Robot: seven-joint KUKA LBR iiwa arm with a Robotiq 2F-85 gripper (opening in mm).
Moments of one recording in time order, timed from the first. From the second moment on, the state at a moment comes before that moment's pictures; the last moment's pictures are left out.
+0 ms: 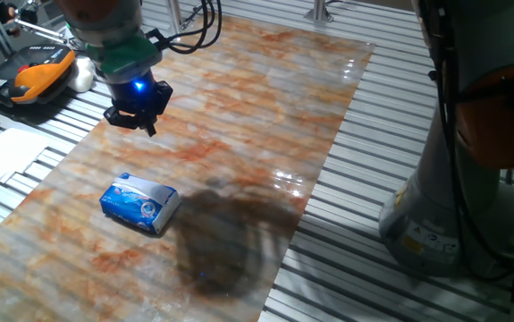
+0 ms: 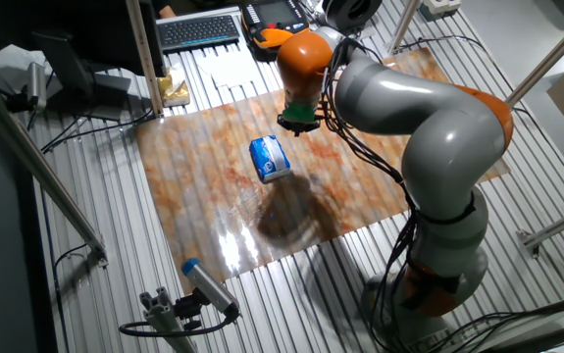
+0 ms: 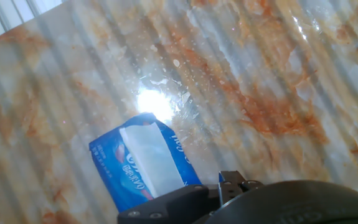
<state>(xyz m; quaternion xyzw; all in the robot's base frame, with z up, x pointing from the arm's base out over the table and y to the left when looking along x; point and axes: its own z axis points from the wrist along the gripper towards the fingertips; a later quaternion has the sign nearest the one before) 0.547 0.152 0.205 0.22 0.97 -0.05 0.05</state>
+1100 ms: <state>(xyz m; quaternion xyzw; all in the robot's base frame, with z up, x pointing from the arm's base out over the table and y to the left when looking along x) 0.541 0.155 0.204 0.22 0.97 -0.08 0.06</state>
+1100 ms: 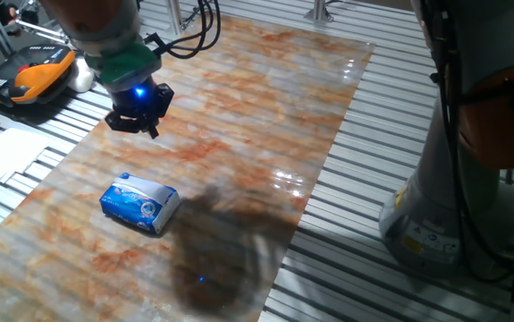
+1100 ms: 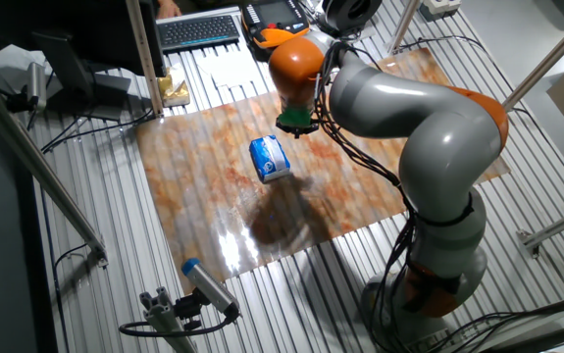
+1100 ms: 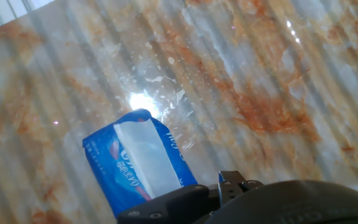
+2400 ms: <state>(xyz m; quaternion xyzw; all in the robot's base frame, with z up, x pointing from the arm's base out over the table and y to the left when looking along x) 0.548 0.151 0.203 0.20 0.97 -0.09 0.04</state>
